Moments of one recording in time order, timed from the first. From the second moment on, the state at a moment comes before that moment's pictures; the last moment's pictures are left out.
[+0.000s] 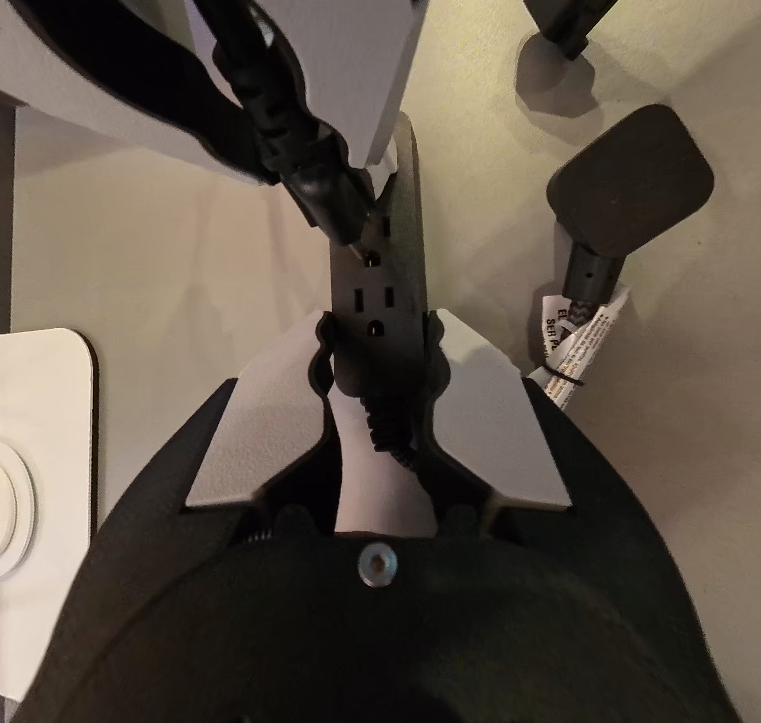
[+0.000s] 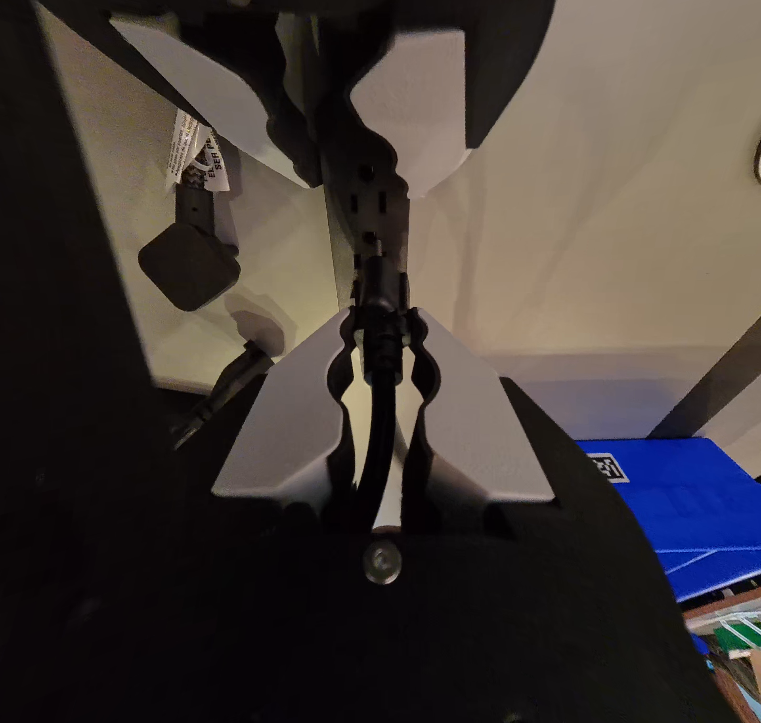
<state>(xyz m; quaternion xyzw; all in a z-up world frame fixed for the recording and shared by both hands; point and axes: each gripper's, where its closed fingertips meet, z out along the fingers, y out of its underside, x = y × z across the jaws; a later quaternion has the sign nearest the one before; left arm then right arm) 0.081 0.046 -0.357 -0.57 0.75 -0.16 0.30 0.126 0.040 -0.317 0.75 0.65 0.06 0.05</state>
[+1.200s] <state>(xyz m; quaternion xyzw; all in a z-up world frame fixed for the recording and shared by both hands) 0.086 0.041 -0.357 -0.56 0.74 -0.17 0.32 0.123 0.028 -0.327 0.78 0.62 0.04 0.02</state>
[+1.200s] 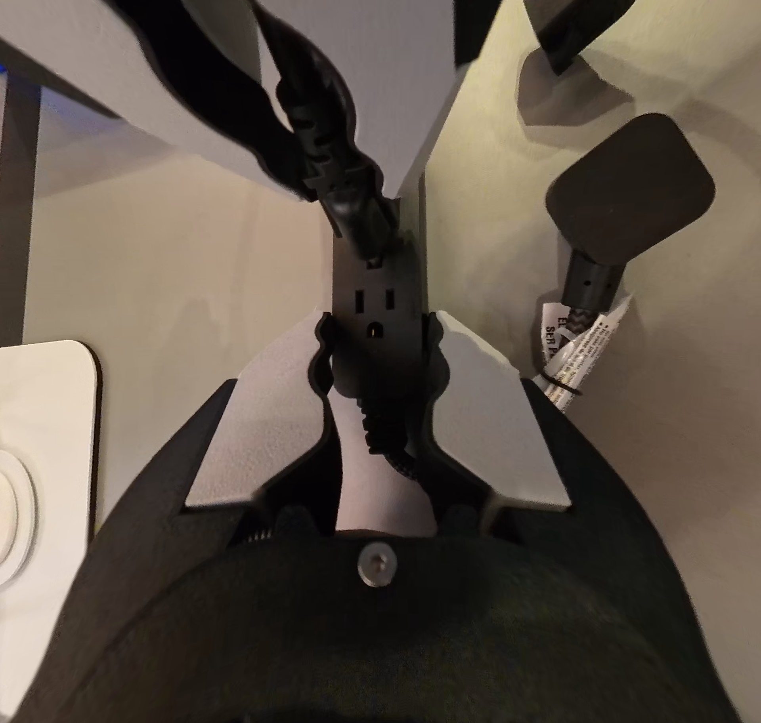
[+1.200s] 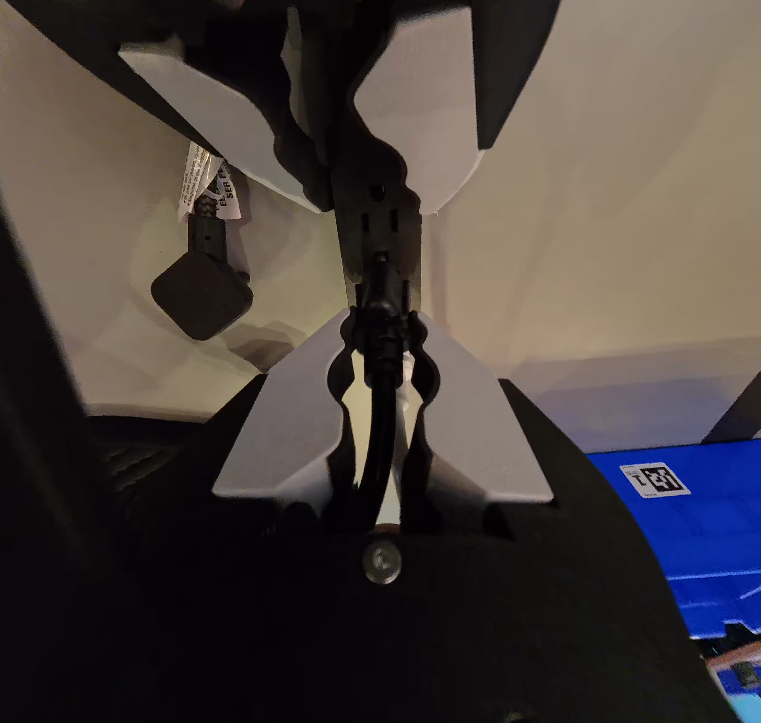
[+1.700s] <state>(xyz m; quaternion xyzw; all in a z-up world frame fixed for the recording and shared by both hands) 0.088 0.040 -0.357 -0.56 0.74 -0.18 0.33 0.121 0.029 -0.333 0.78 0.62 0.04 0.02</state>
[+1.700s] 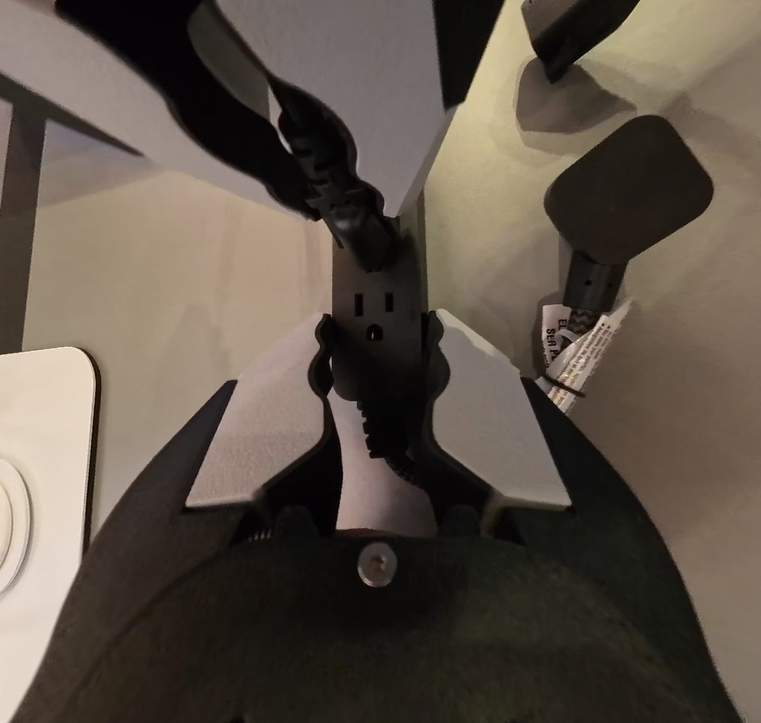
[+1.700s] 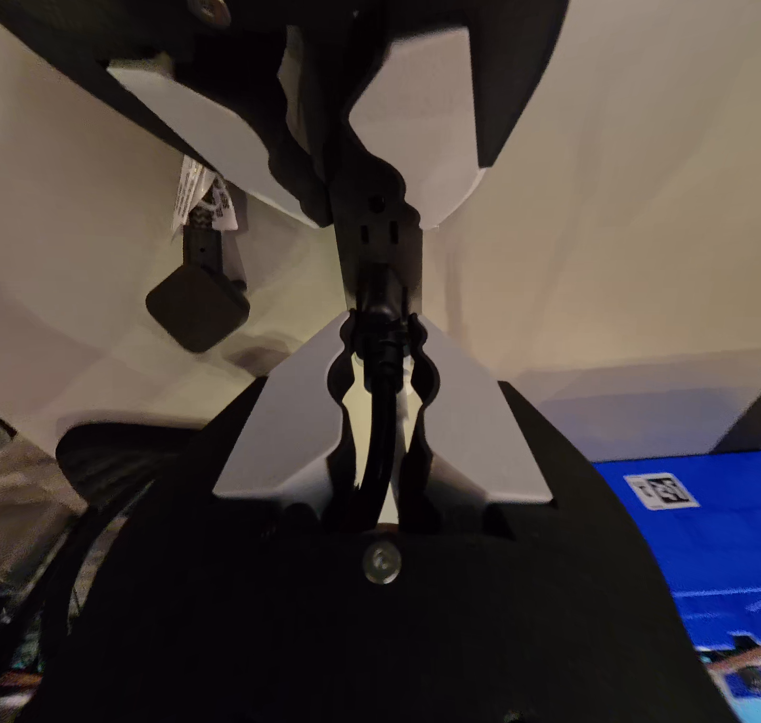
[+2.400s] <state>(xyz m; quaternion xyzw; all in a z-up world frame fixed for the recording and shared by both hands) 0.088 0.041 -0.356 -0.56 0.74 -0.19 0.32 0.109 0.043 -0.327 0.80 0.61 0.00 -0.01</state>
